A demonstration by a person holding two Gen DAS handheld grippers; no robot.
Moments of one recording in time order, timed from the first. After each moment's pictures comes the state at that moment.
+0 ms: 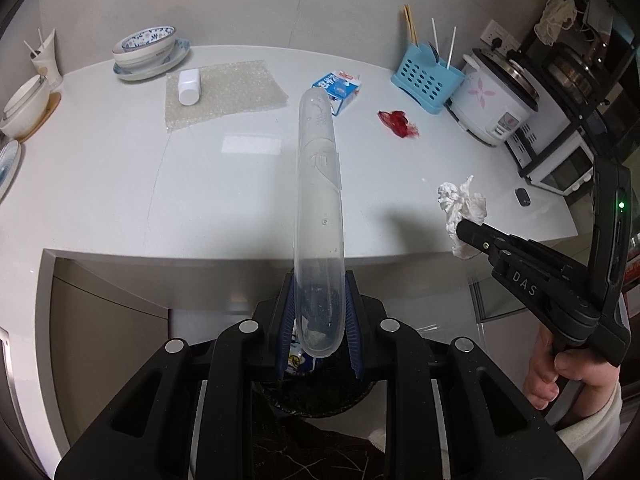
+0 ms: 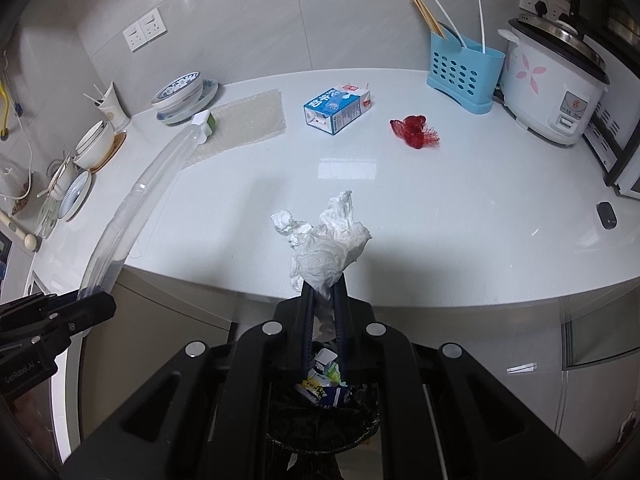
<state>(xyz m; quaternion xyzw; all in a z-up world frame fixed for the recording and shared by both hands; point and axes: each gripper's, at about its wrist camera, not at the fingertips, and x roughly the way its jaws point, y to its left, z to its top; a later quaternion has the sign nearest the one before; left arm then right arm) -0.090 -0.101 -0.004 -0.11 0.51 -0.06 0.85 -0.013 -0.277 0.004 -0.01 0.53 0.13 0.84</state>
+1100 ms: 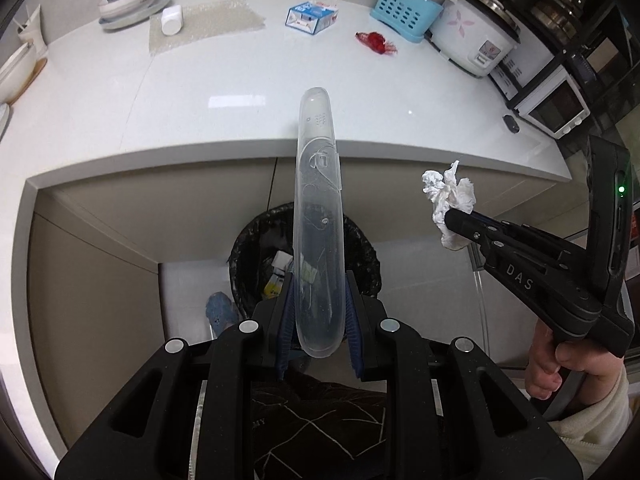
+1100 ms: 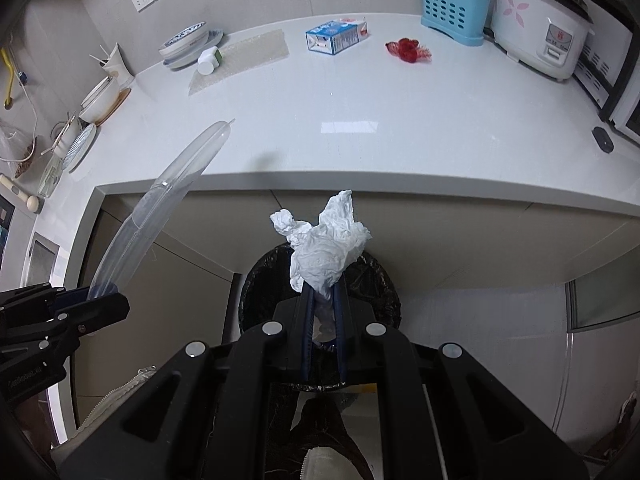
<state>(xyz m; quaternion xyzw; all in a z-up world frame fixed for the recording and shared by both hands) -0.170 -0.128 -0.061 -0.09 0.57 -0.08 0.81 -0.112 -0.296 -0.041 -0.01 0.58 0.13 0.80</state>
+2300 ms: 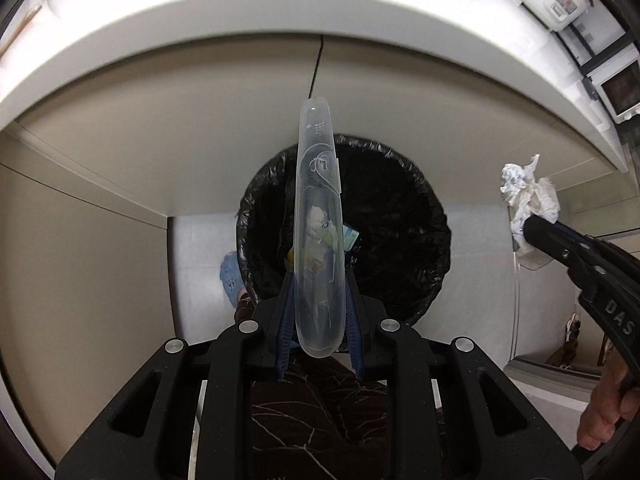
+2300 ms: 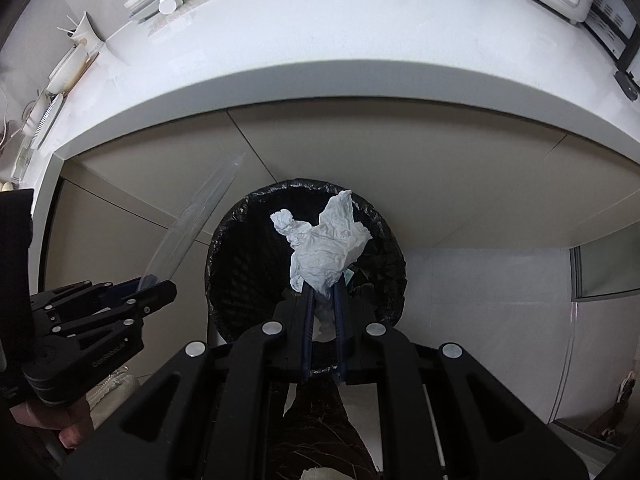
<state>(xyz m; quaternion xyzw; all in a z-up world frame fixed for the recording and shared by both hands) -0.140 -0.143 -0.212 -0.08 0.65 -0.03 0.76 -0.110 -0.295 -0.144 -0.02 0.64 0.11 0.76</state>
